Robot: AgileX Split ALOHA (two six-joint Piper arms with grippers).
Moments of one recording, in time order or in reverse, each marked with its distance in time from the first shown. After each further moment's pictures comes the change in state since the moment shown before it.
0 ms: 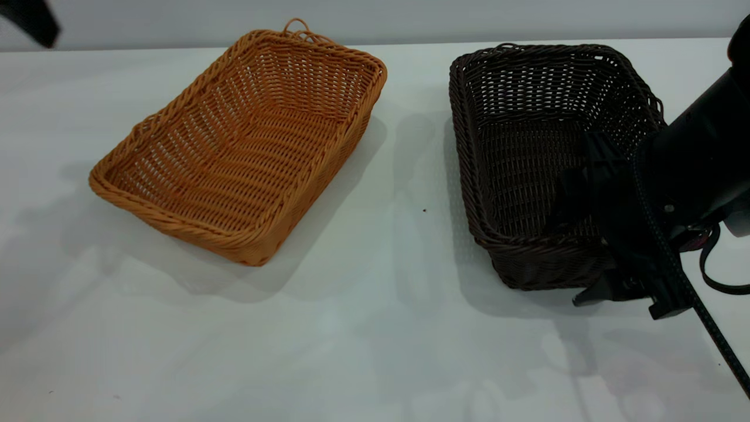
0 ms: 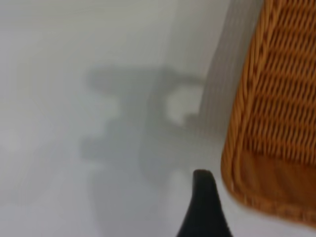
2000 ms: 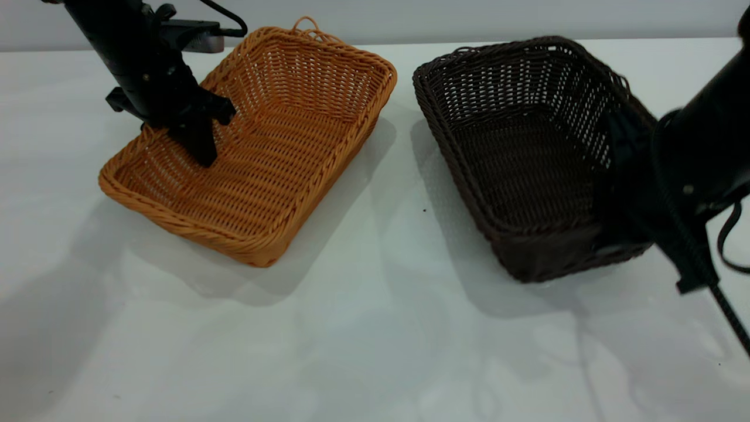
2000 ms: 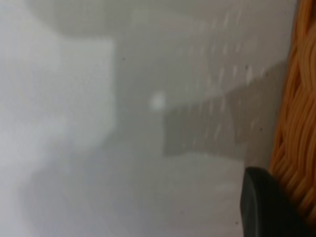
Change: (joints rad) left arm -0.124 0.676 -0.475 -0.051 0.025 0.103; right arm -0.009 -0.074 -0.002 -0.002 -0.163 -0.038
